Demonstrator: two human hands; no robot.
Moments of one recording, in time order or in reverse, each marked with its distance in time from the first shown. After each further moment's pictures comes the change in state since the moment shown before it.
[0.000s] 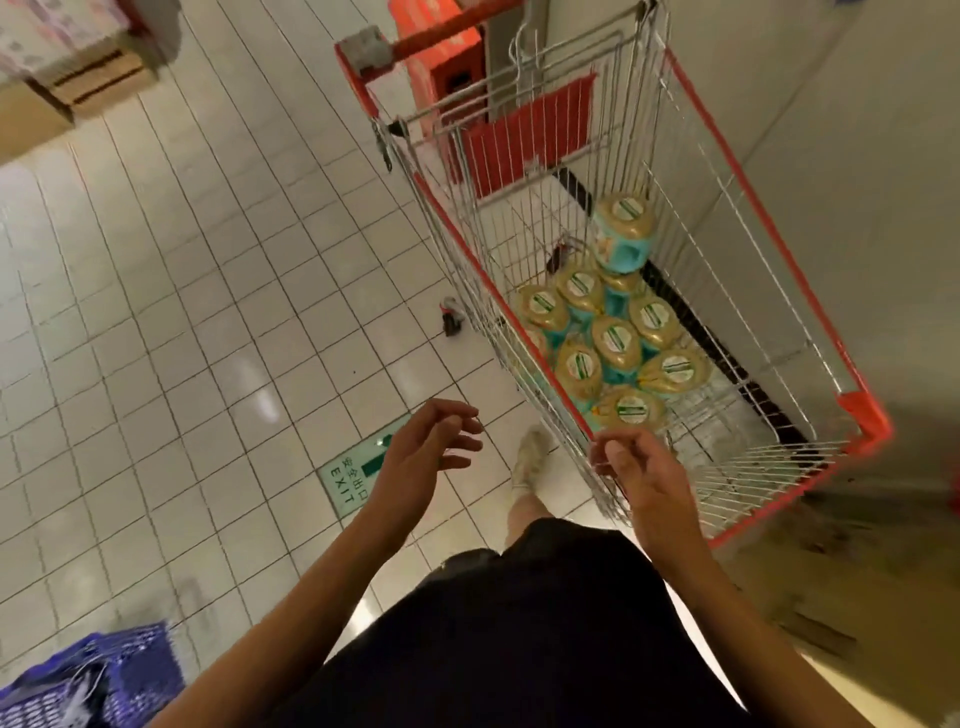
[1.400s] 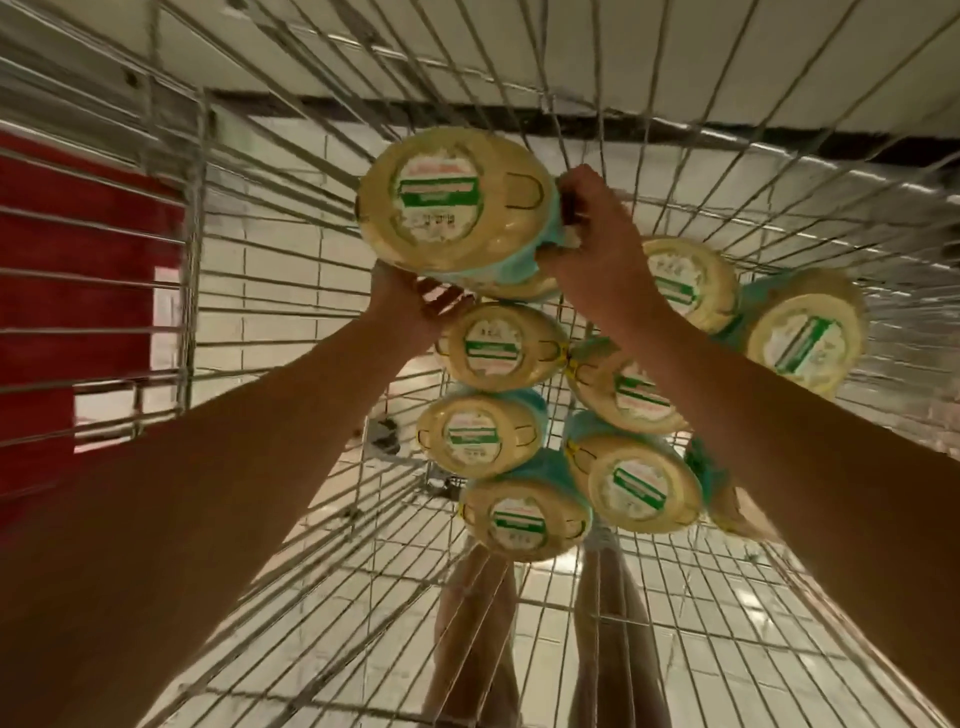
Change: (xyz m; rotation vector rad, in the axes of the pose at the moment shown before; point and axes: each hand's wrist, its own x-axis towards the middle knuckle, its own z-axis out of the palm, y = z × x) left_hand 0.796 -0.131 0.284 0.010 -0.275 -0.718; right_hand 0.620 0.270 -0.096 -0.066 0.655 0.139
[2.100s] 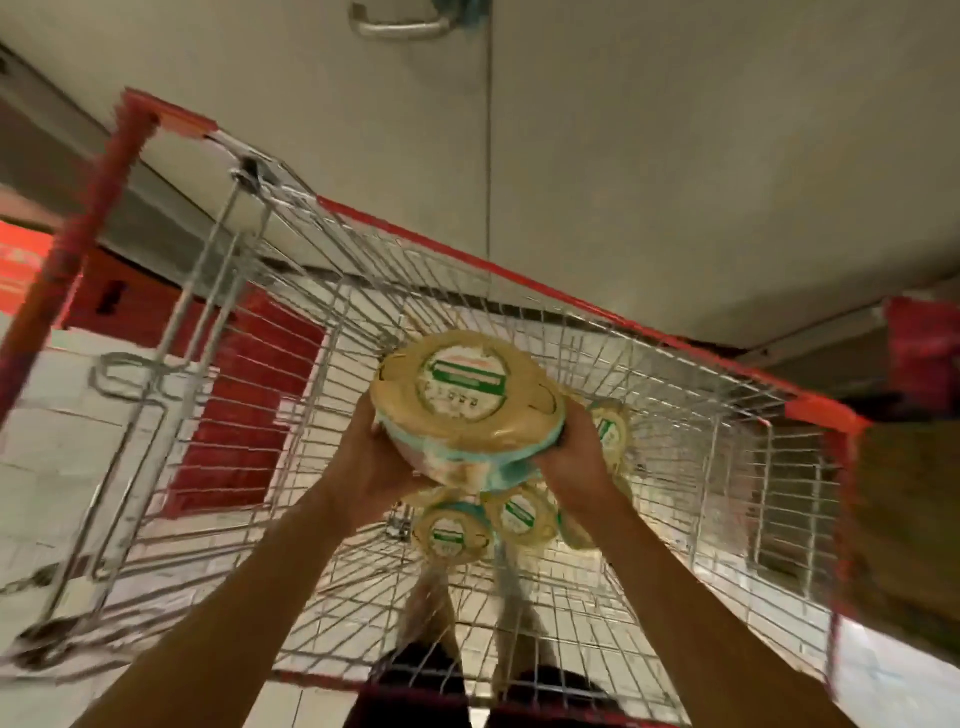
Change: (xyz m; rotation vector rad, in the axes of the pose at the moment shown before) left_hand -0.359 -0.004 -0.011 0.093 -0.504 0.083; right_hand -0.226 -0.247 -0.148 0.430 -0.123 -0.073
